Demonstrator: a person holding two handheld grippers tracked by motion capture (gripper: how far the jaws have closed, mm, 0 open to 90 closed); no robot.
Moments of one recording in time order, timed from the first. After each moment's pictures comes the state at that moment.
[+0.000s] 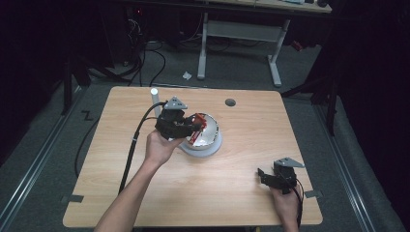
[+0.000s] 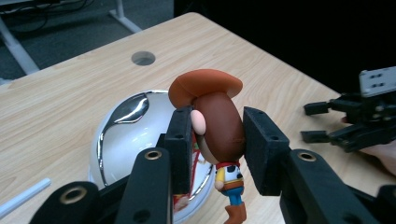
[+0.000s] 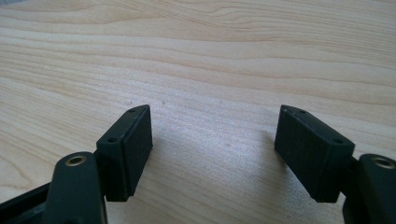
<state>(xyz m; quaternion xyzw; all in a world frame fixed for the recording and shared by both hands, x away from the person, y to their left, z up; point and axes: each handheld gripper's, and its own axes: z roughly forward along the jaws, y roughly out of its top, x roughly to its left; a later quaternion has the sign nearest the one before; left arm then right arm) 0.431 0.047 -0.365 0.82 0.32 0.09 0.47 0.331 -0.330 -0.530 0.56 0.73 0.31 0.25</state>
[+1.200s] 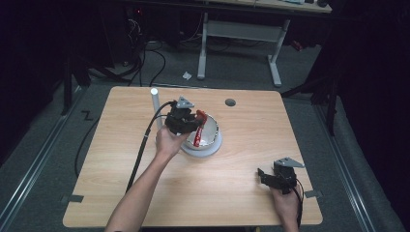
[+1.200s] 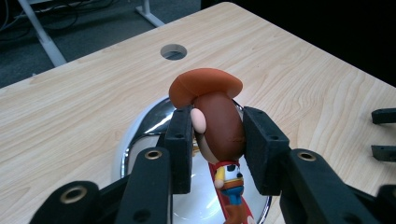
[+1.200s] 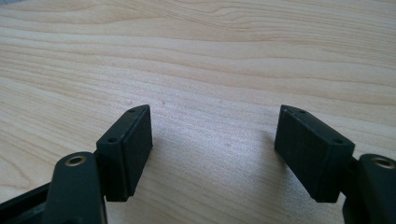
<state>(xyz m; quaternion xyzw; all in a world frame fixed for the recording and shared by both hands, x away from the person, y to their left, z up) 0.470 0.026 -0.407 0.82 0.34 0.13 0.45 0.331 -0.329 -0.530 0.56 0.73 0.31 0.25</state>
